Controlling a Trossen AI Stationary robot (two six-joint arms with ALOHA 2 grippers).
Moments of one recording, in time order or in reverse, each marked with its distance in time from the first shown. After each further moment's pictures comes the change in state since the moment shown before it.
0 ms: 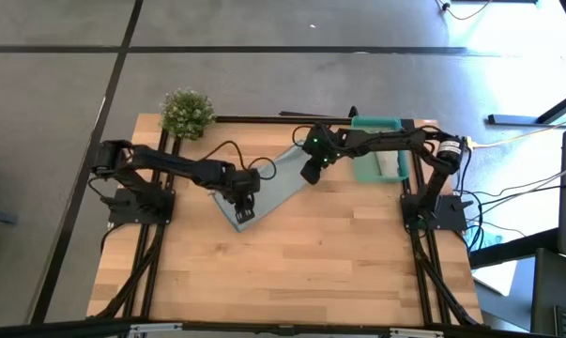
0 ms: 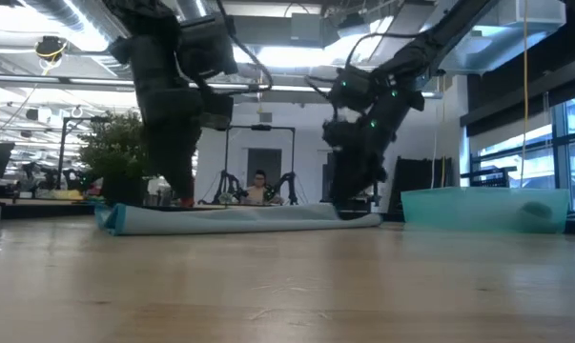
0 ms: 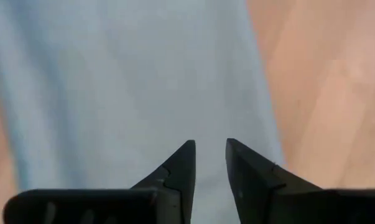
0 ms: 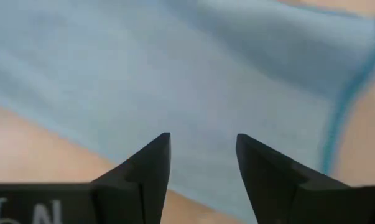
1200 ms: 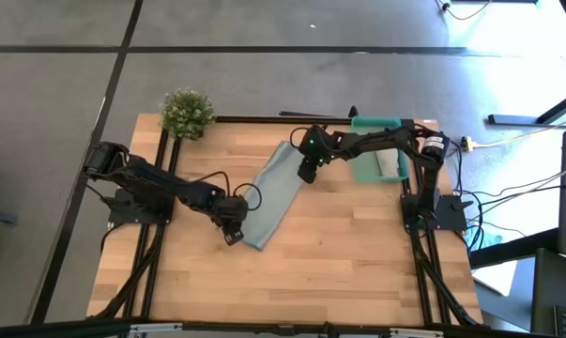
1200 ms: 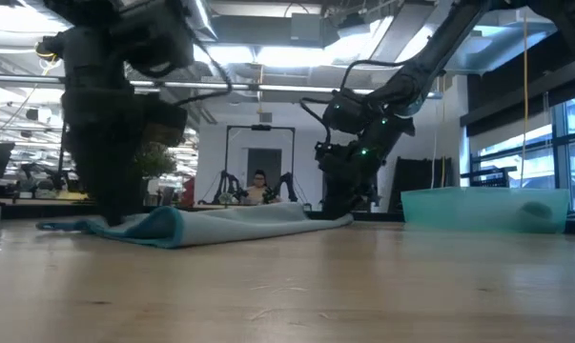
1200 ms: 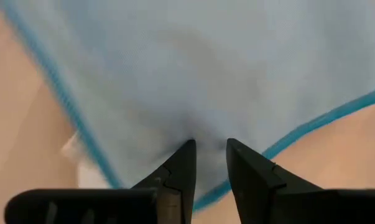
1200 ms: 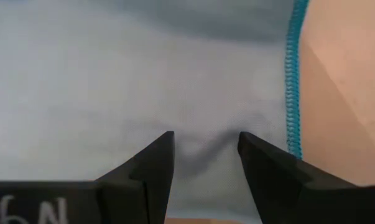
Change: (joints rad) left arm -0.247 -0.047 -0.167 0.102 -0.010 -0.353; right arm -0.037 0.138 -0.021 0.194 0.079 -0.126
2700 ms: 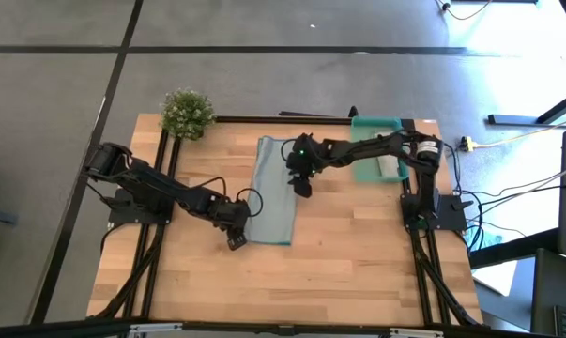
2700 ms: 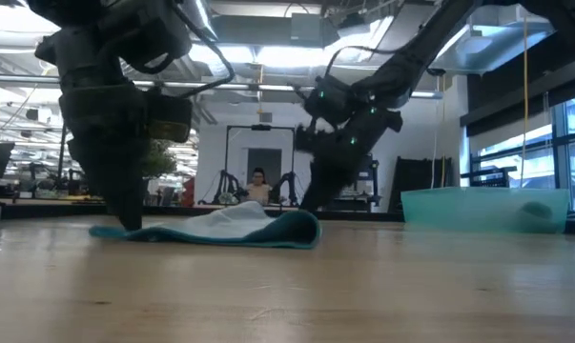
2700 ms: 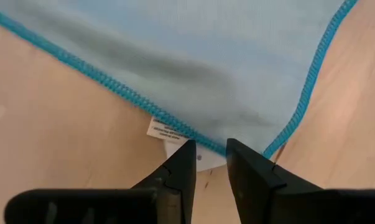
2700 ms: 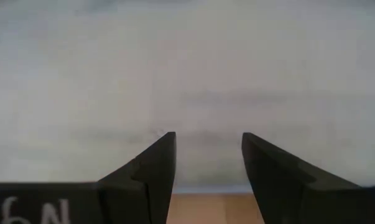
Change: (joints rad) left arm -0.054 0.021 -0.027 0.152 -0.066 0.004; right arm 0.130 0.026 0.082 -0.003 -0.175 -0.190
